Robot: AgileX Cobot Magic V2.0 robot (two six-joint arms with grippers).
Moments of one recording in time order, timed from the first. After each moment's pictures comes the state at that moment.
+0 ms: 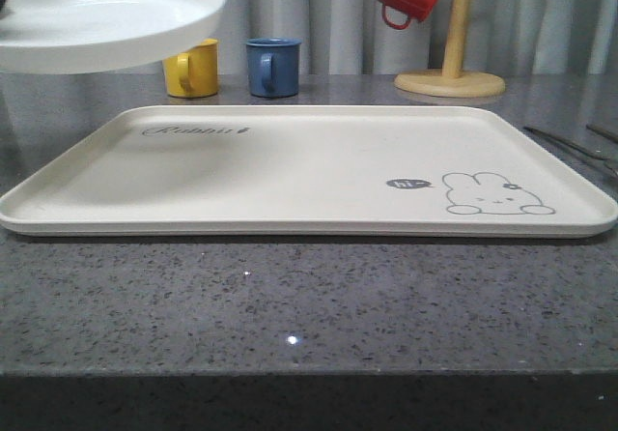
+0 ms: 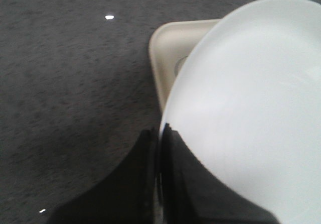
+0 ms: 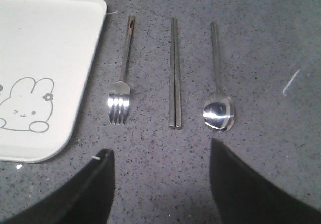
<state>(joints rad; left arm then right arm) 0.06 1.48 -1.29 -0.59 0.93 0.52 -0.01 0.52 -0.59 0.00 0.70 0.01</state>
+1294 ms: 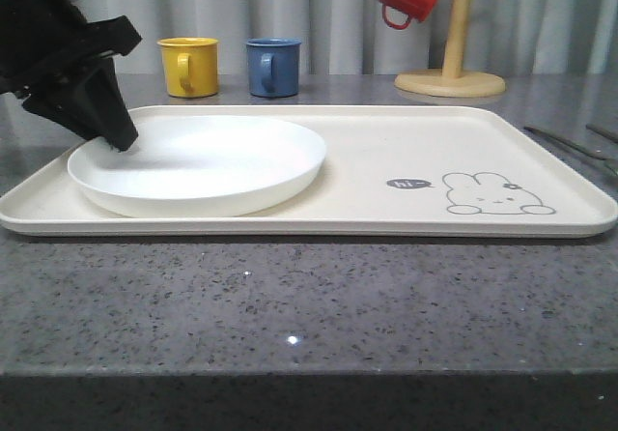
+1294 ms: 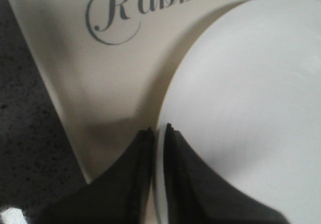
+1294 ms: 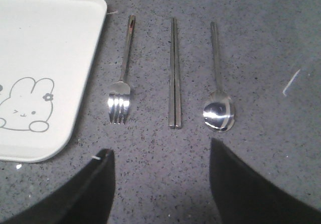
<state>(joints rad) -0.14 1.74 -1.29 -0.55 0.86 0.52 -0.01 0.52 -0.59 0.00 0.70 0.01</state>
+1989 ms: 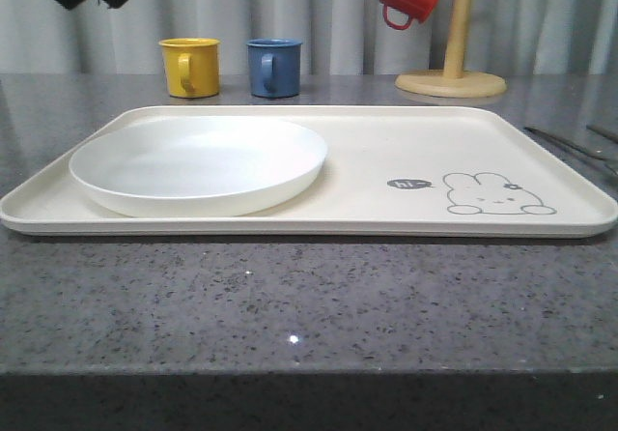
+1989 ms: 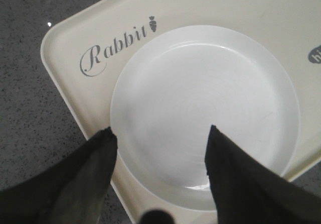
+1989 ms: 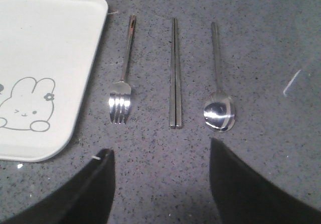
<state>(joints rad) -0.38 1.40 -1.35 -0.11 0.95 0.24 -0.01 0.52 -0.59 0.00 0.70 0.01</state>
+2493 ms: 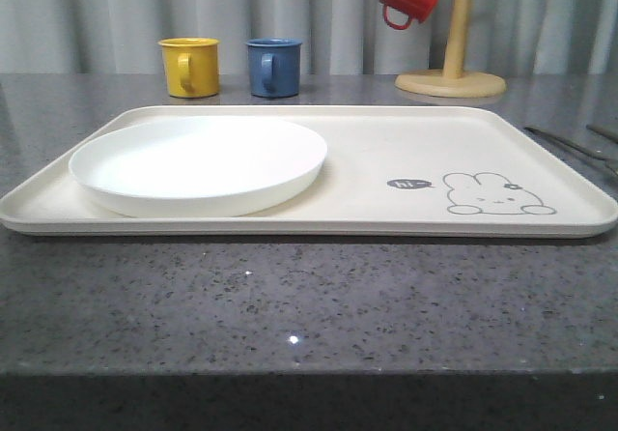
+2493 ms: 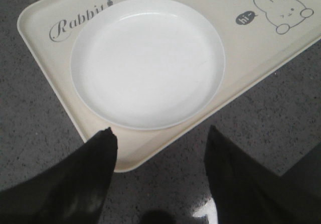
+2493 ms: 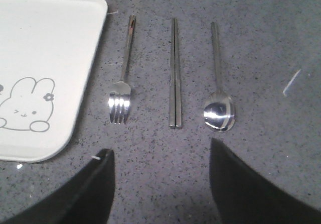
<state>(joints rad) -0.59 0.94 -0.96 -0.01 0.86 0.05 -0.01 0.52 -0.59 0.00 0.70 0.01</state>
